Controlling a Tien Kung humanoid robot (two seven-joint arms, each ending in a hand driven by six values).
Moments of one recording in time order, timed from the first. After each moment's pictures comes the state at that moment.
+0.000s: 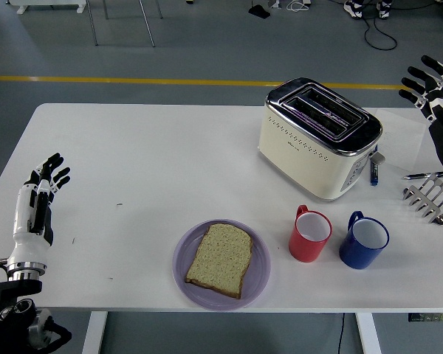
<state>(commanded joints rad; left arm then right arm) 0.03 0.13 -1.34 -1.34 1.08 0.33 -0.45 0.20 -0.34 1.44 1.59 -0.80 -0.08 0.12</state>
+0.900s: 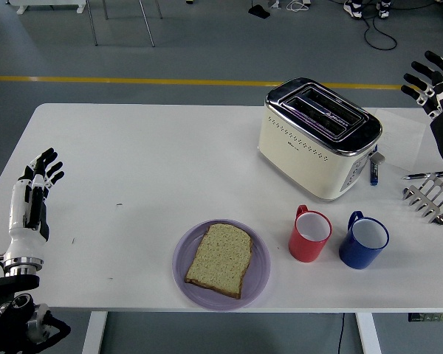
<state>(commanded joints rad) 0.02 0.12 -1.36 -1.34 1.08 0.35 -0.44 0.21 -0.33 1.45 1.58 -0.78 -0.06 0.09</state>
